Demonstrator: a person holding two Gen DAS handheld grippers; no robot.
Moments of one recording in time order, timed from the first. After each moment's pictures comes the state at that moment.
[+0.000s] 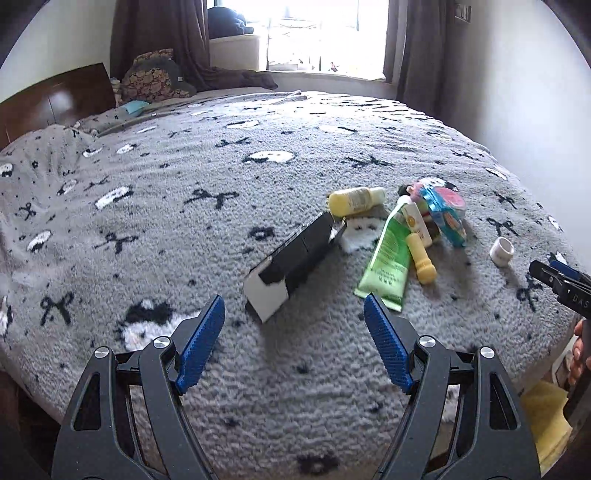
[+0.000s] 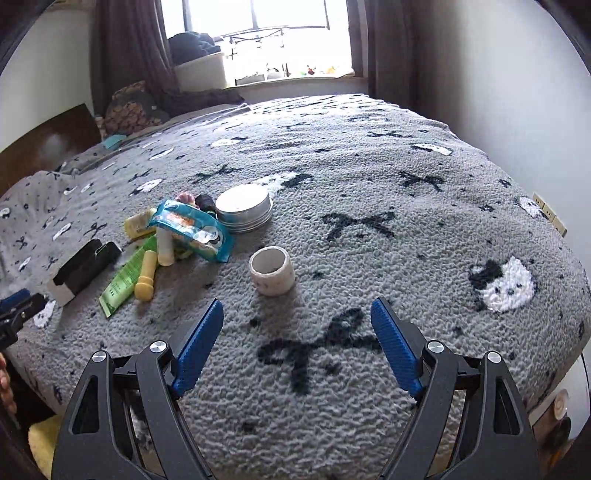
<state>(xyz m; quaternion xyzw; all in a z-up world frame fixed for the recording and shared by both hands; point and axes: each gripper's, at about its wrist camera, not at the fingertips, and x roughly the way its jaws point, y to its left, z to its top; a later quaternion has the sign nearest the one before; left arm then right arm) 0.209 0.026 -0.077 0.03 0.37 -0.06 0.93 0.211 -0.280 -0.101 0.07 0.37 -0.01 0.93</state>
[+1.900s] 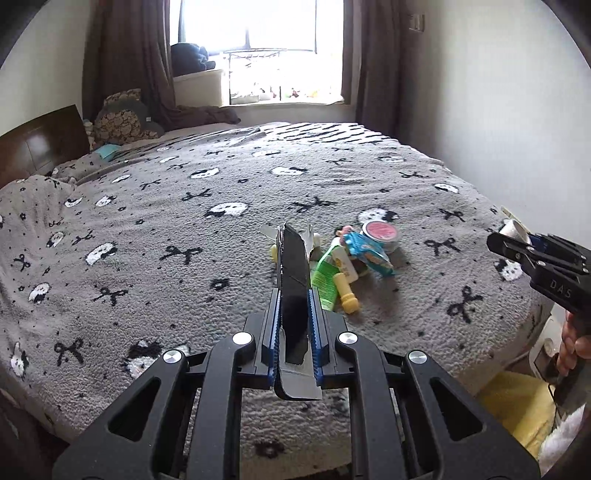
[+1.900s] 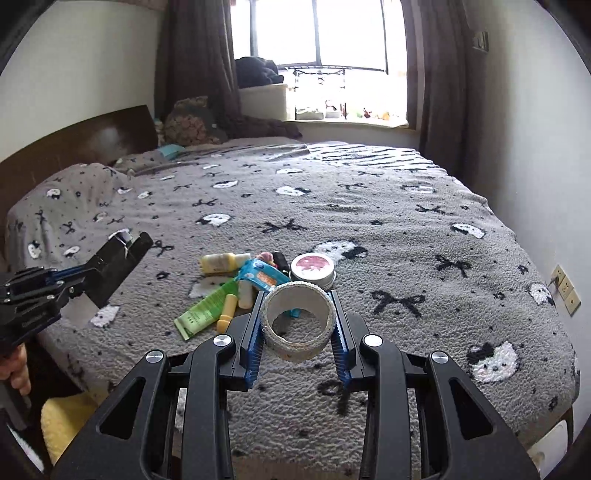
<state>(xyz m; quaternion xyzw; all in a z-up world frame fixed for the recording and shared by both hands) 0.155 -0.025 -0.008 0.05 0.32 -0.13 0.94 0.169 -0.246 -0.012 0.01 0.29 0.08 0.95</state>
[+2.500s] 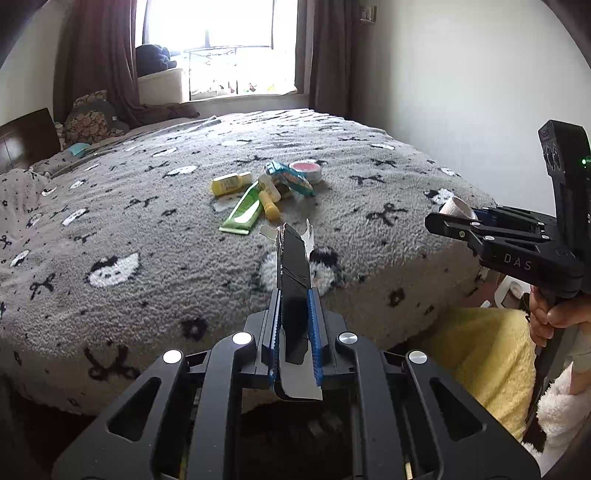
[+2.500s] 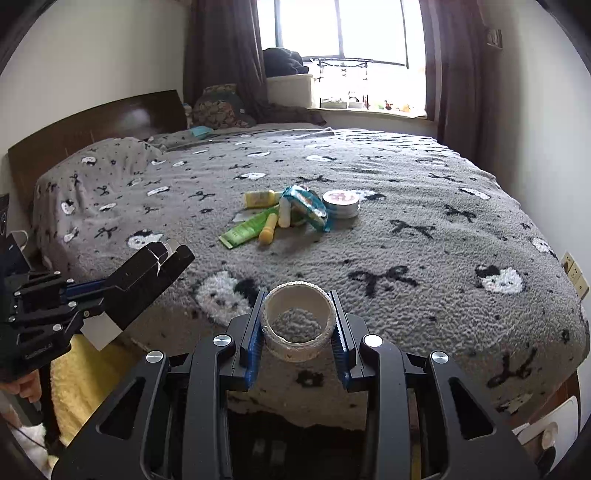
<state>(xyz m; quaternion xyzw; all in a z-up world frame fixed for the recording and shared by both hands) 0.026 -0.044 -0.072 0.05 0.33 -0.20 0.92 0.062 -0.237 -0.067 0.00 0.30 0.12 0.94</state>
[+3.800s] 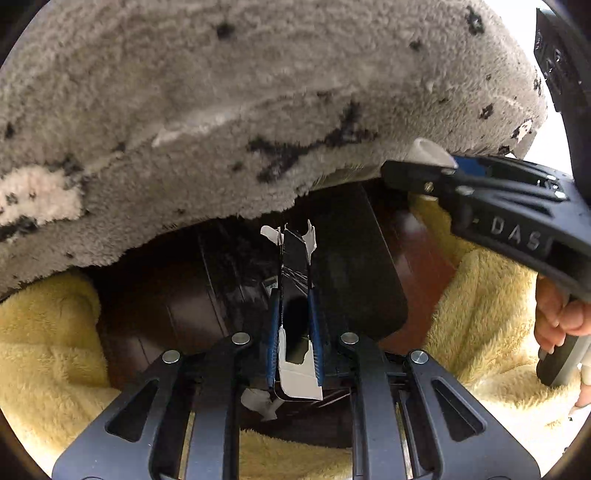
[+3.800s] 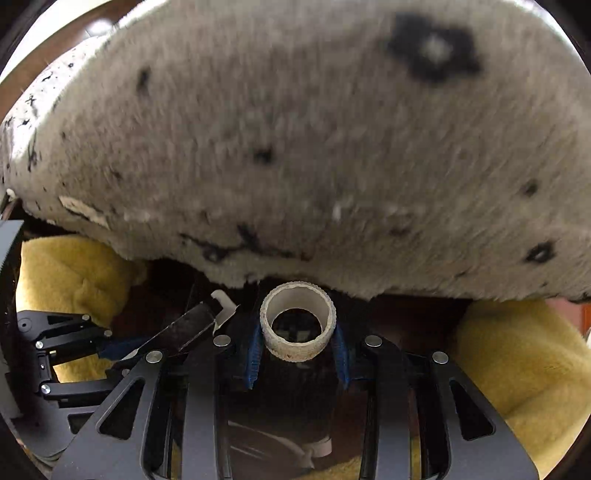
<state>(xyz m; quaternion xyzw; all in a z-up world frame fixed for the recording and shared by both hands) 0.033 -0.064 -0.304 0.04 0.60 -0.22 0.77 0.072 -0.191 -0.282 0.02 0.55 0.11 0.83</state>
